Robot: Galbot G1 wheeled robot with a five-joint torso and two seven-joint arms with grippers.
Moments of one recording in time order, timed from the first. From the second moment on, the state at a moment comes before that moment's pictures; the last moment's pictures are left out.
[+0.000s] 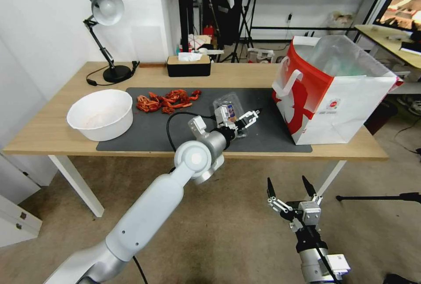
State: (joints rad) left arm 0.66 -1.34 0.15 -1.70 -1.46 0.30 -0.42; right arm -1.80 1.31 0.44 2.09 0.12 0.31 0.14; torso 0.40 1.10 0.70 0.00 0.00
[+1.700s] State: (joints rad) left arm 0.67 -1.30 0.14 -1.66 -1.39 0.33 -0.45; right arm -1.16 1.07 0.48 2.08 1.35 -0.35 0.26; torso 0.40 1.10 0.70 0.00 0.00
